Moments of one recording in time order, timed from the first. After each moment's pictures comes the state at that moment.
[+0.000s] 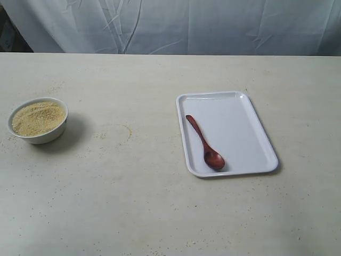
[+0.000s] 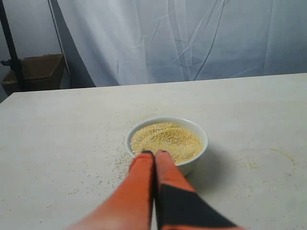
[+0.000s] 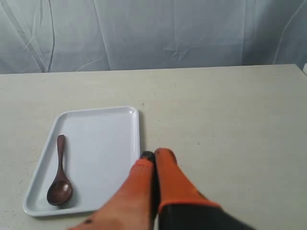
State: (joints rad) left arm -0.06 0.00 0.00 0.04 0.23 0.01; right arm -0.05 0.17 -0.43 0.21 0.69 -0.18
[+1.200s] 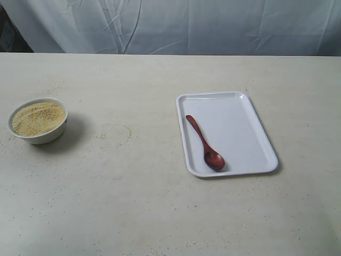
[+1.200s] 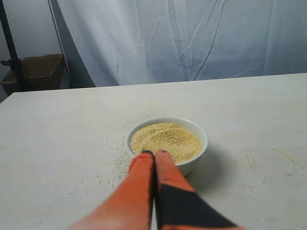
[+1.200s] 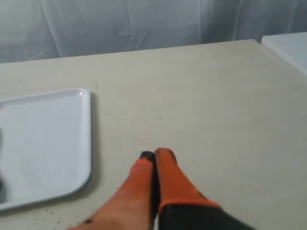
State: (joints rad) left arm -0.06 0.00 0.00 0.04 0.23 0.01; right arm -0.10 0.01 -0.02 0.06 0.41 -0.05
